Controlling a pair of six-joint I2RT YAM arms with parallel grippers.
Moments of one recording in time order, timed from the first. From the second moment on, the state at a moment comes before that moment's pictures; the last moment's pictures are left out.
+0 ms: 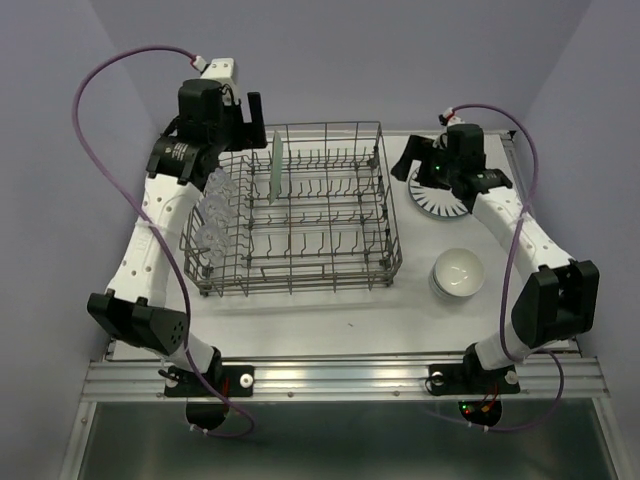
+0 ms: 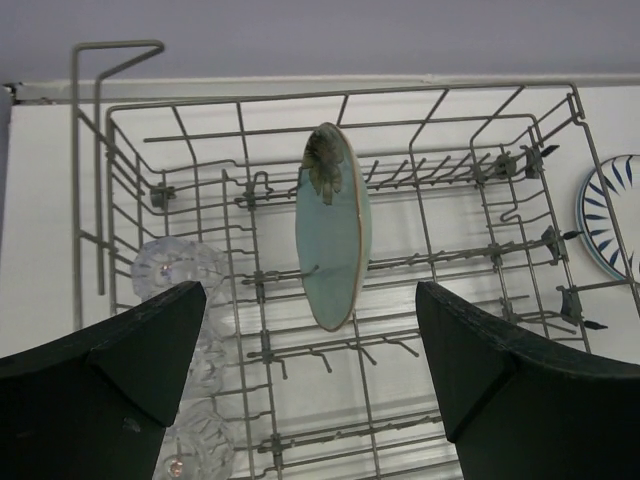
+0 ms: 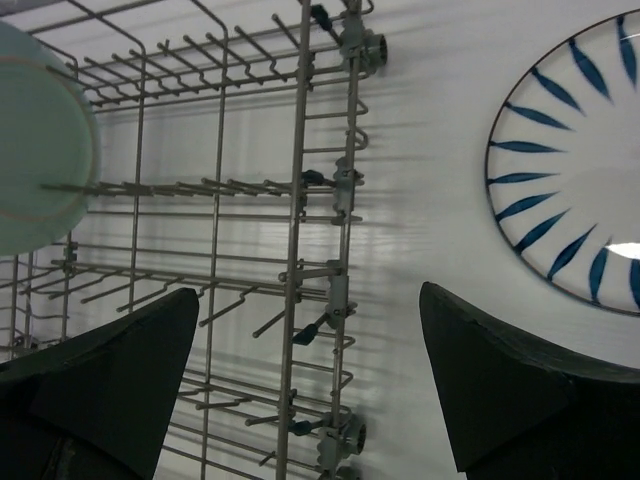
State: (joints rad) left arm -0.24 1.49 1.84 -0.74 -0.09 -0.18; right arm 0.15 1.54 1.37 -0.36 -0.16 0.39
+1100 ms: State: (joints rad) left arm -0.37 1.87 1.81 -0.63 -0.15 -0.29; right arm 0.43 1.55 1.16 -0.33 0.12 0.52
